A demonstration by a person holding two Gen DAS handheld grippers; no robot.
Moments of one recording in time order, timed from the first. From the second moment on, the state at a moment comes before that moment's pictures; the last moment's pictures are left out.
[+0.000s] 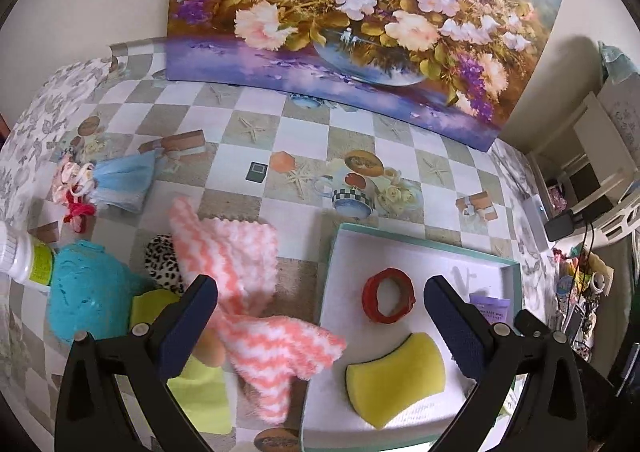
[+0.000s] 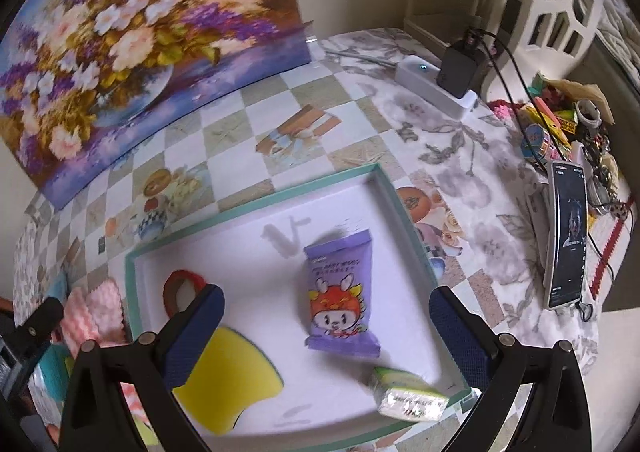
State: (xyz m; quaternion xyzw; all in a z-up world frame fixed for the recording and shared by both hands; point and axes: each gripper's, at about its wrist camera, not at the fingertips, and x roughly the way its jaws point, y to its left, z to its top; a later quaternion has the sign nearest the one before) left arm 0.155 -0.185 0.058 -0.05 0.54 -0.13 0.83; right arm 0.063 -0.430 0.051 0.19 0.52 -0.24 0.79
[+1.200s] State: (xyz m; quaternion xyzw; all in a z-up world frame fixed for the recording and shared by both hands) left arm 0.116 -0.025 0.044 -0.12 0.57 -0.02 0.81; right arm 0.079 -0.256 0.052 0.12 0.55 -0.04 0.82
